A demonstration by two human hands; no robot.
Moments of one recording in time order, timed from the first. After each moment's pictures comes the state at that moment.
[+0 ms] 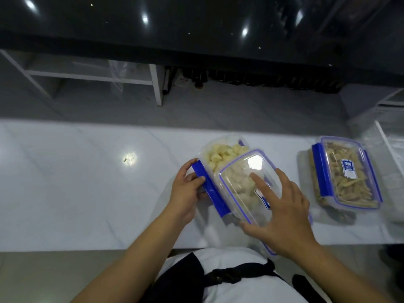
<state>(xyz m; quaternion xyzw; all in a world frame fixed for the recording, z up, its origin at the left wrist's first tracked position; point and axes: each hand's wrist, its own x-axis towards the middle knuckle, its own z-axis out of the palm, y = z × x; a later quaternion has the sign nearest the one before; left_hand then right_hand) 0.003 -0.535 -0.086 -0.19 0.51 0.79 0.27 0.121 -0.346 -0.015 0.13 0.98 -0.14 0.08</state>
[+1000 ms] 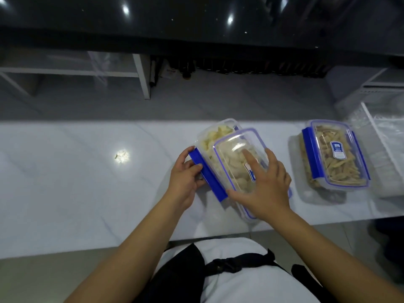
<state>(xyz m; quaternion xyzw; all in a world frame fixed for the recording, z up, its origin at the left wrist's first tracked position) -0.007 -0.527 -0.089 -0.18 0.51 0.79 0.30 0.091 -0.350 -0.053 0.19 0.97 -0.15 0.02</state>
